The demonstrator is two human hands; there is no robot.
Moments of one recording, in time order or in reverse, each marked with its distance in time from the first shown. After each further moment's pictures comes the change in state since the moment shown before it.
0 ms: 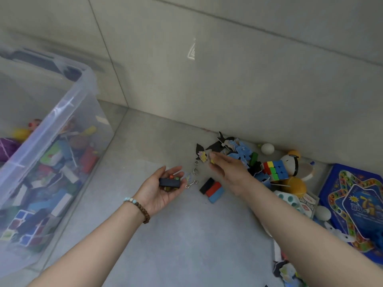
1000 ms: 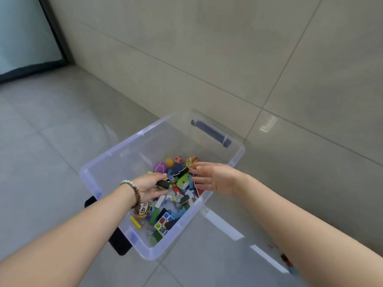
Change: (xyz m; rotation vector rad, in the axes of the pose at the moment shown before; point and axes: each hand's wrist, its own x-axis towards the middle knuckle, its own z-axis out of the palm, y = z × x) left_hand -0.205 0.211 -0.173 0.238 0.230 0.349; right_hand -0.134 -0.074 0.339 -0.496 -0.564 0.115
